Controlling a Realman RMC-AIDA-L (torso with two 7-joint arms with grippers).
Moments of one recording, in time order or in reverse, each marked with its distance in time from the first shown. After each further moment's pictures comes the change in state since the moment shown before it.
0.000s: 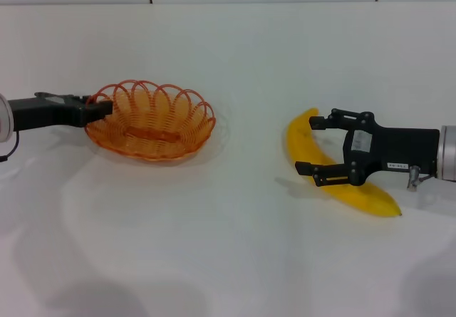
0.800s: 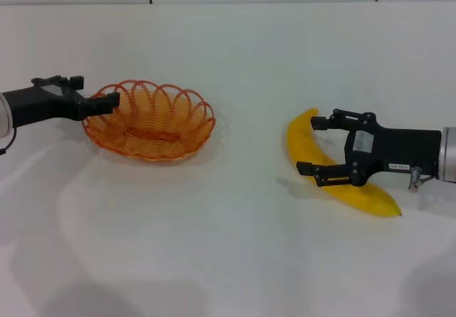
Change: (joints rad) left arm 0.043 -0.031 0.006 0.051 -0.098 -0.025 0.193; right arm -0.007 0.000 0.004 0.000 0.004 -0.002 -0.003
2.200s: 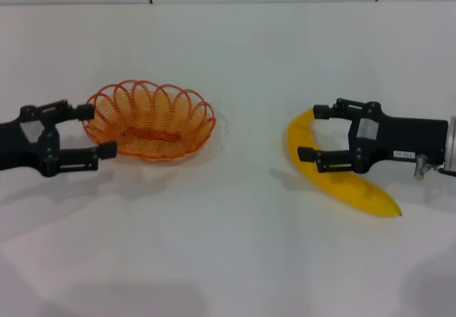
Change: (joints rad) left arm 0.111 0.121 -0.001 -0.033 -0.132 0.544 0.280; right arm 0.003 0.001 0.004 -0.037 0.038 -0.056 0.111
